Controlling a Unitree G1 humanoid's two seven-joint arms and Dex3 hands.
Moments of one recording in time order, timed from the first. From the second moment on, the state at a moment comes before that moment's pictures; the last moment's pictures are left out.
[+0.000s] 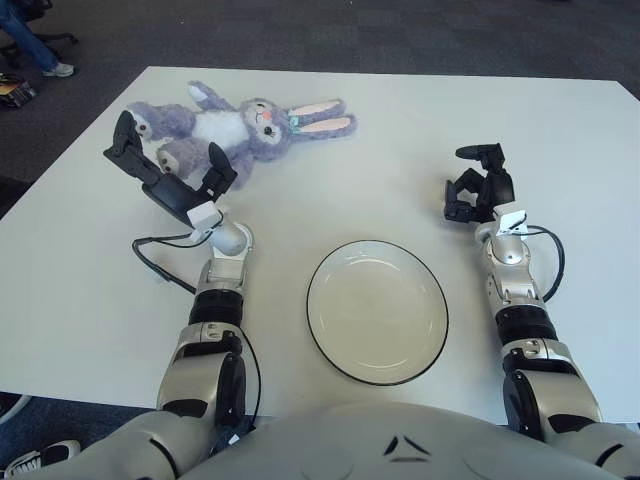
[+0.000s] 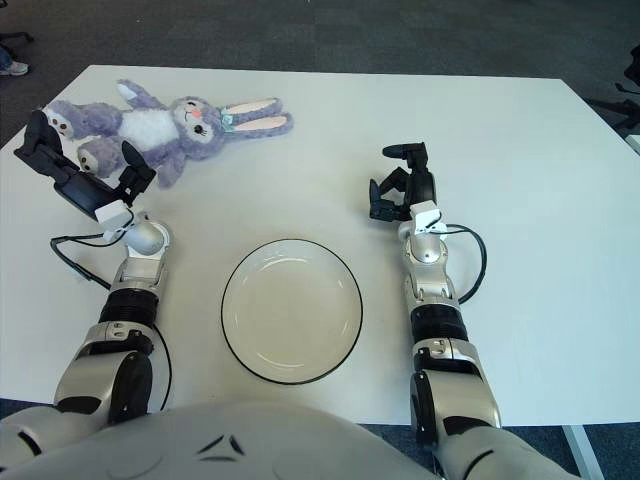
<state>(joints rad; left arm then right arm) -0.39 0.01 0.22 0.55 0.39 -0.75 1.04 -0.32 -0.18 -0.13 0.52 -0.05 -0.42 -0.07</state>
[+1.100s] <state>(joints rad) -0.43 0.01 0.30 0.60 0.18 -0.45 0.94 -0.32 -0.18 -0.13 0.51 -0.05 -0.39 -0.06</state>
